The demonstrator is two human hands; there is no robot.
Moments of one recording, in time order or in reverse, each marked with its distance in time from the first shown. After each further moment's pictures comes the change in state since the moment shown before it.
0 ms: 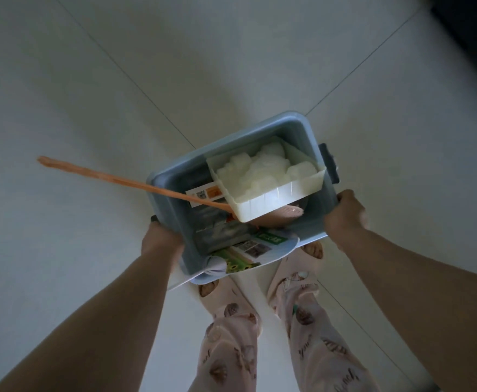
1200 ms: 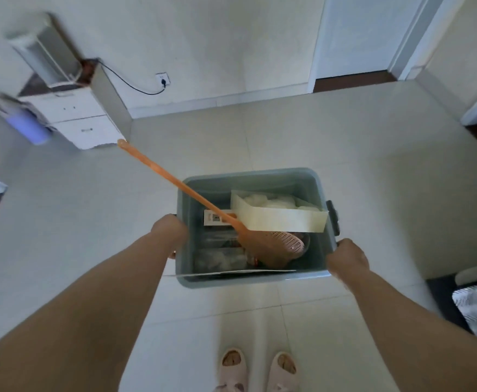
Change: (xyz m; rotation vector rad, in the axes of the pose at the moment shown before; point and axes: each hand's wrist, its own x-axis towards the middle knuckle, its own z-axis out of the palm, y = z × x) left_hand -0.320 -0.077 -0.425 -0.424 0.217 0.102; right_hand -0.406 -0.199 -0.228 -0.245 0.082 -0.660
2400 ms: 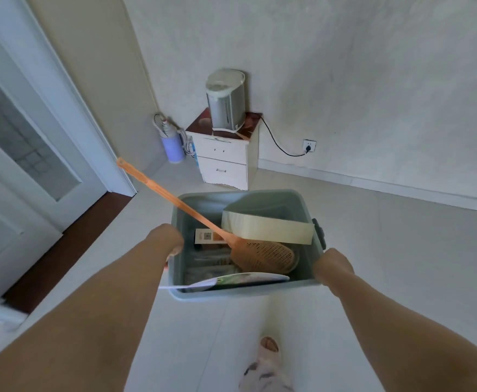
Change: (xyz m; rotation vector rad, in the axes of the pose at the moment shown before) left_hand 0.303 -0.163 -0.463 -0.020 0.195 -0.247; right_hand -0.032 -0.616 0.227 -0.214 -0.166 -0.417
